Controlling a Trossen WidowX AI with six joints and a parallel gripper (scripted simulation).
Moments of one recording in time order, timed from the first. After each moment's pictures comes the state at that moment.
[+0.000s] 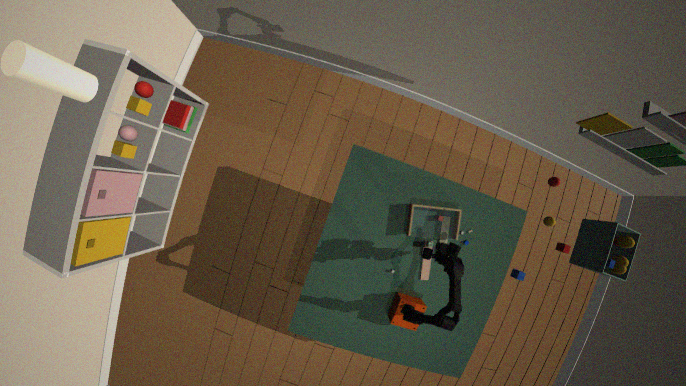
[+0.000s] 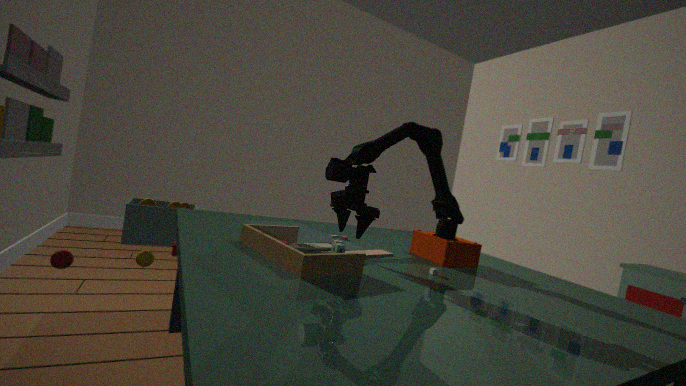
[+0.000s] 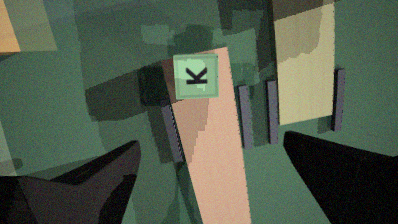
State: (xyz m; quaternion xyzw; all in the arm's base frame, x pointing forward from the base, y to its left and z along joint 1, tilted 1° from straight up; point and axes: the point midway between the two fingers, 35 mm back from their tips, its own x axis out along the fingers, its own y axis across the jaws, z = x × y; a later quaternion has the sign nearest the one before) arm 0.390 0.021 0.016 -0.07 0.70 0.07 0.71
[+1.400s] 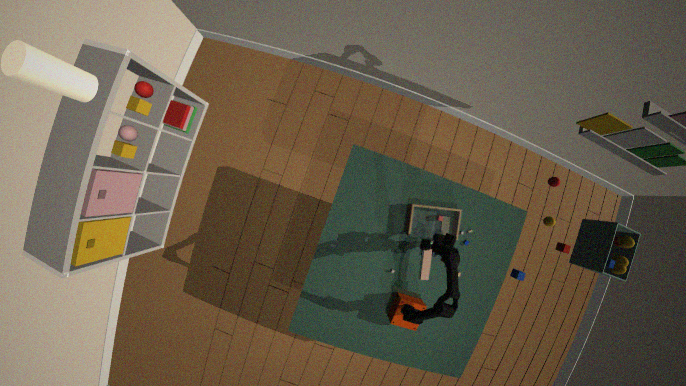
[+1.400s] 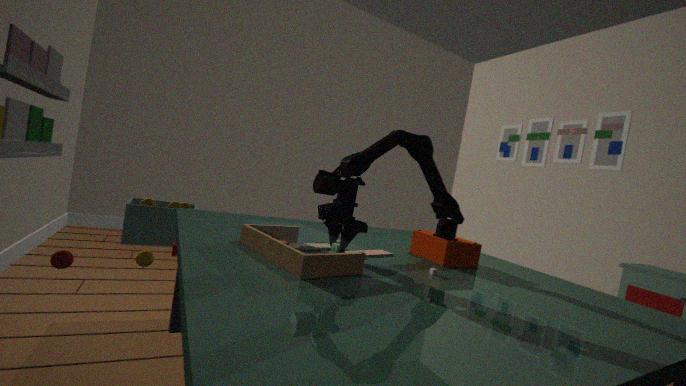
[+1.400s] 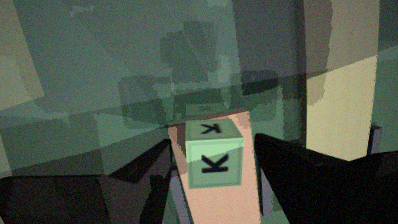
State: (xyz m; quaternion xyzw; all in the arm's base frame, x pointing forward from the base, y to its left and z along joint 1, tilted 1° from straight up) arm 0.429 0.036 -0.026 -0.07 0.69 0.08 0.72
